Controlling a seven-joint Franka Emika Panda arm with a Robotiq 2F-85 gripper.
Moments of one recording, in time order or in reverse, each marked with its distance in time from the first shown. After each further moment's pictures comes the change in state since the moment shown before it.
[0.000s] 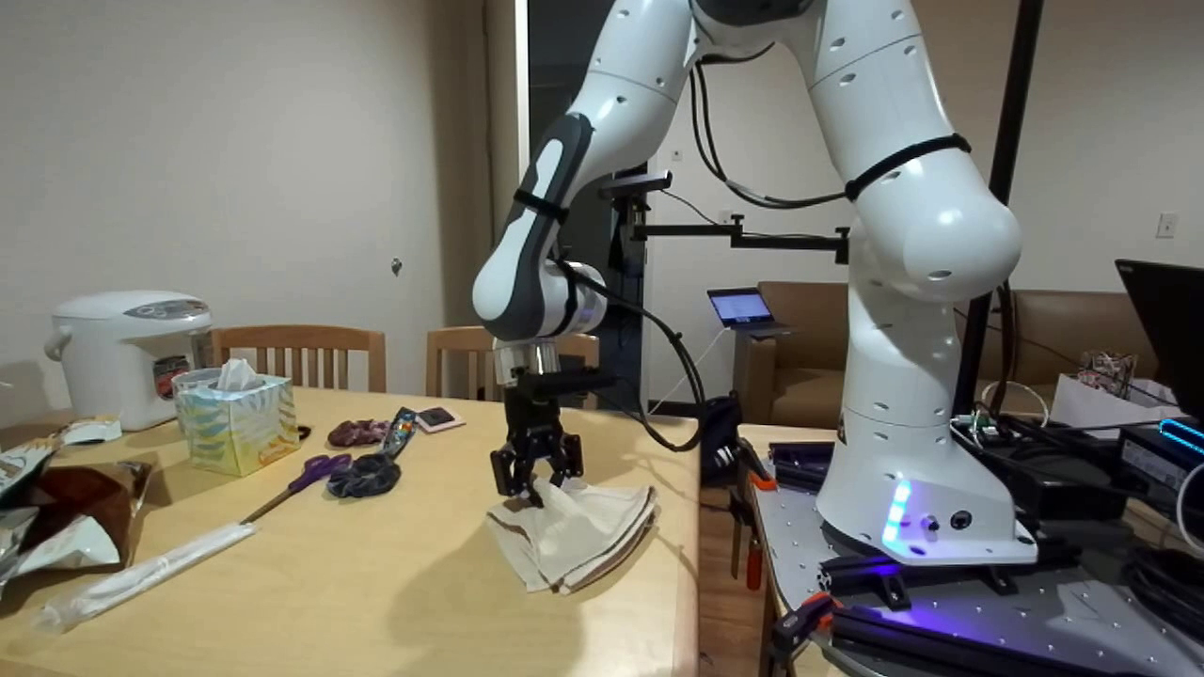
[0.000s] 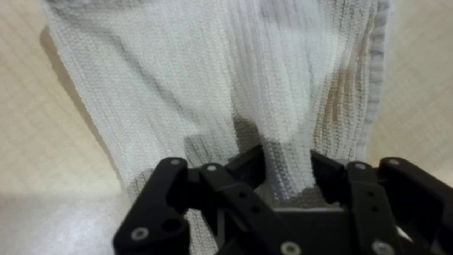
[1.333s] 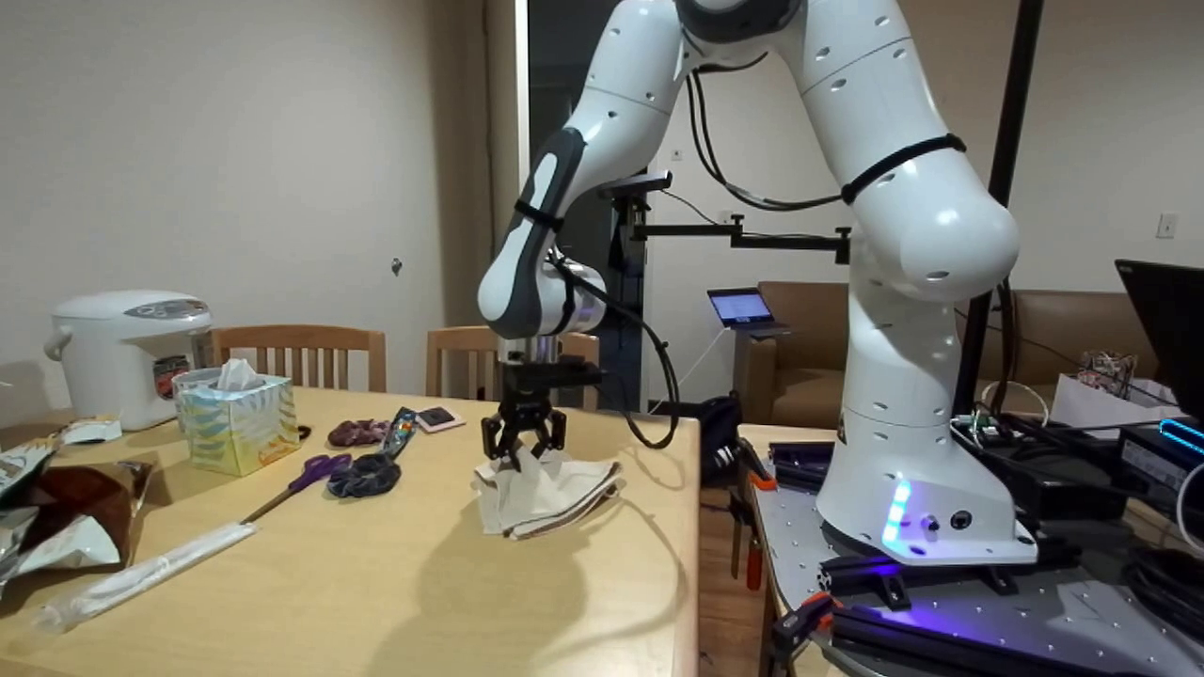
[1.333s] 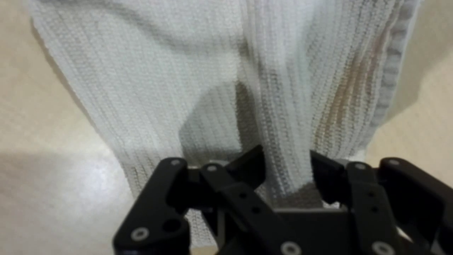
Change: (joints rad) arm -0.022 0.043 -0.082 0.045 0.000 0.221 0.054
